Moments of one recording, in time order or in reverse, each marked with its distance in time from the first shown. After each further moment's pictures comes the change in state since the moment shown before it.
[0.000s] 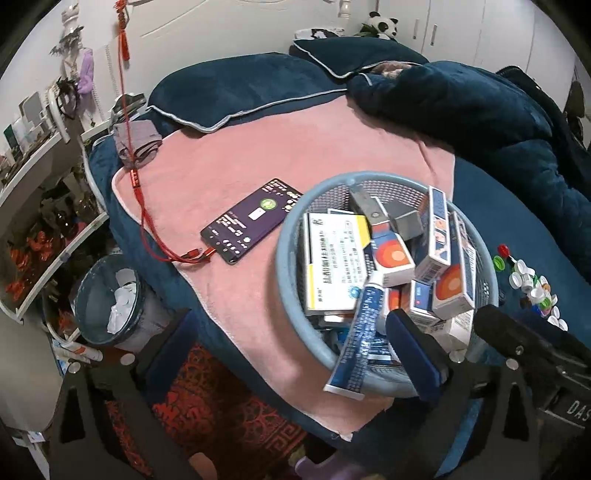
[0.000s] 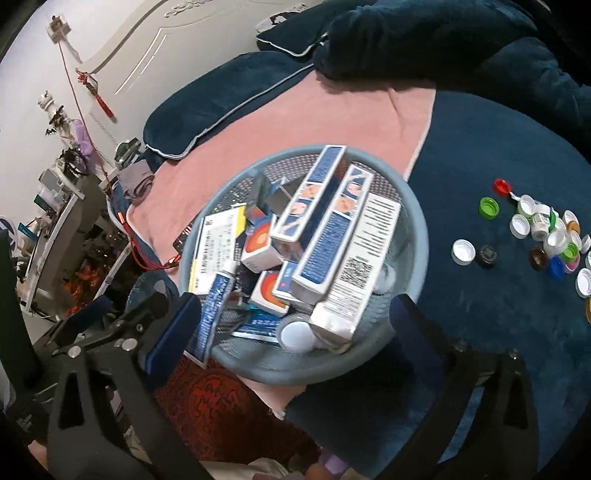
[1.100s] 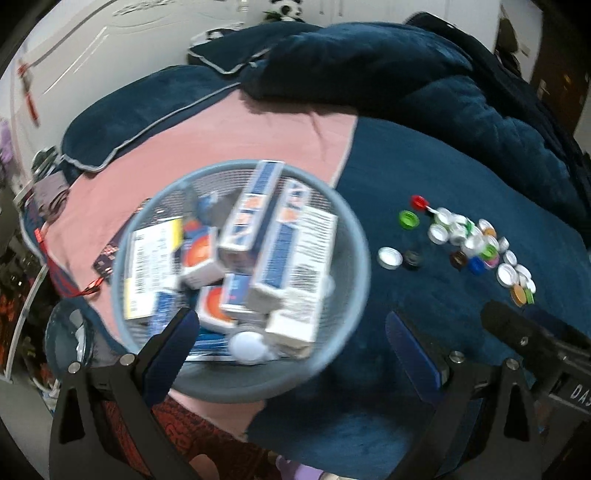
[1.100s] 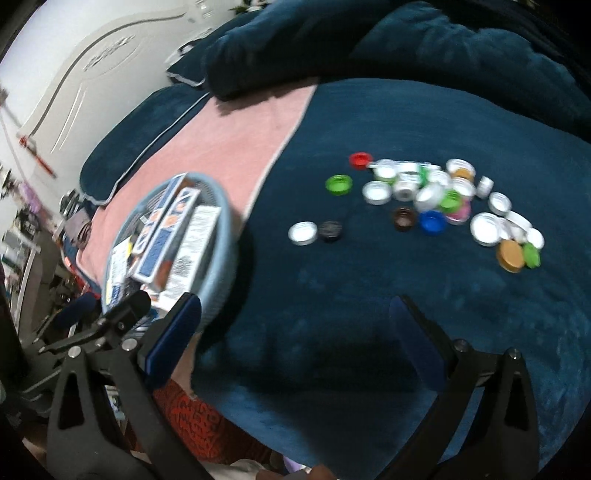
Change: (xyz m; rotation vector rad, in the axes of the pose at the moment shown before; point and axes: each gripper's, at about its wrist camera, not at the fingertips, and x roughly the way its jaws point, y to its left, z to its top) left arm -0.001 -0.159 -0.012 0.252 0.034 -0.151; right arm -0.073 -0.139 -0.030 0.235 -0.059 -0.171
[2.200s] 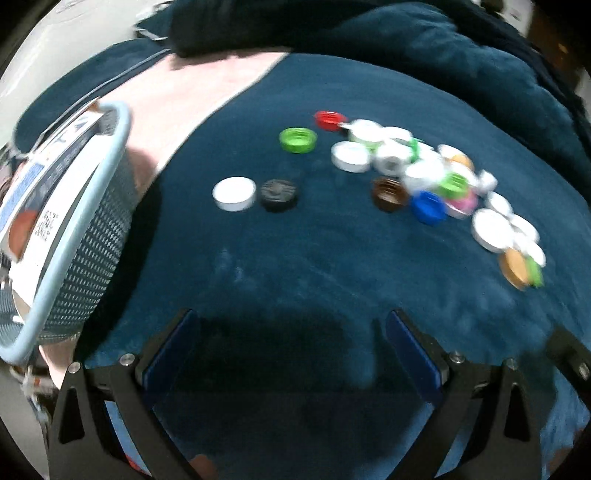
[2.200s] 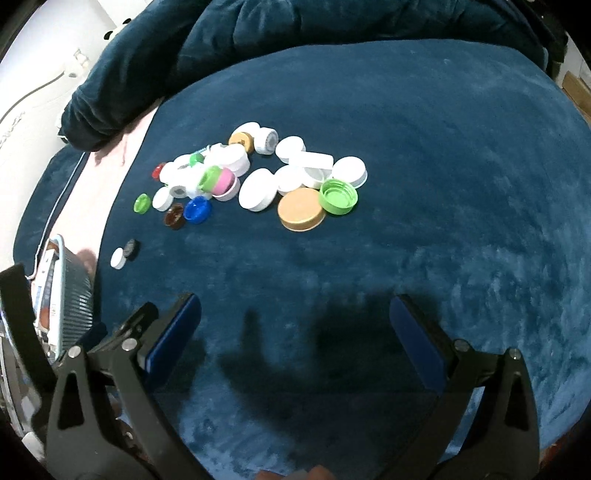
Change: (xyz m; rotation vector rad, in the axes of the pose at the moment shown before) left arm 0.111 -0.161 -0.032 -0.002 0.106 0.015; right arm -0.010 -0.183 -0.028 0.293 0.016 -0.200
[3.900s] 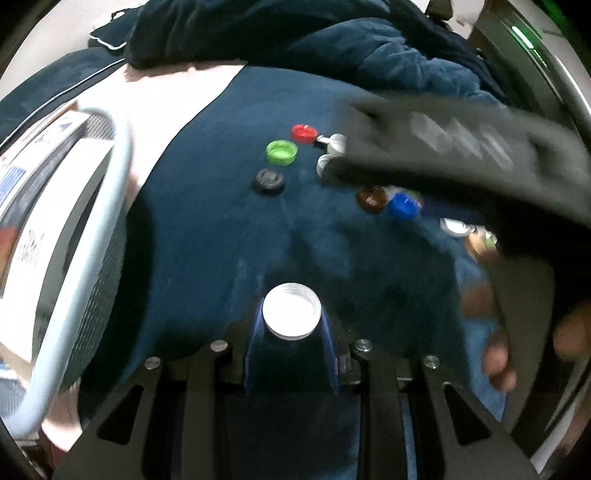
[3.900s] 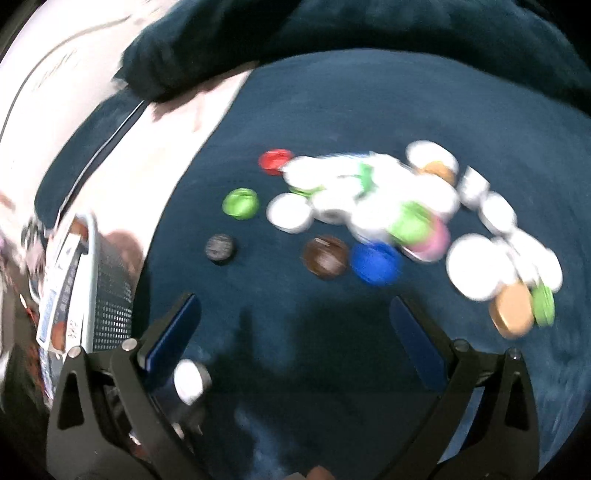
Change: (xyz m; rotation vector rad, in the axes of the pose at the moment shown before) left arm -0.010 0.045 -0.002 0.130 -0.028 -0.290; right arm 0.076 0.164 0.043 -0.322 0.043 0.153
